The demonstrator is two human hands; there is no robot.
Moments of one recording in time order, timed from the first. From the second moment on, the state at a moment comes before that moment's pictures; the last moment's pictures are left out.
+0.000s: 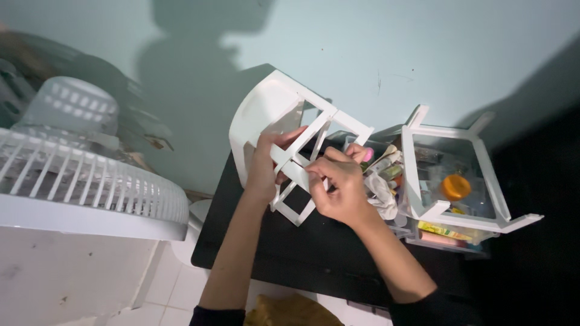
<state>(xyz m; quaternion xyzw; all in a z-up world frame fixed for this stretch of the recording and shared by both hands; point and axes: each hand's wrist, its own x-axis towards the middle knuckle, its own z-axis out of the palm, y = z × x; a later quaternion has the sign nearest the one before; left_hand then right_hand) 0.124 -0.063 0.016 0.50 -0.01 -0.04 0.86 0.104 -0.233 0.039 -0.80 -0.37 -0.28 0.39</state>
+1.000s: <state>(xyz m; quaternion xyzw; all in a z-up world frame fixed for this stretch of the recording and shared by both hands) 0.122 -0.053 0.009 0.53 -0.06 -0.03 0.84 0.105 -0.224 0.070 -0.89 -0.26 -0.08 0.36</state>
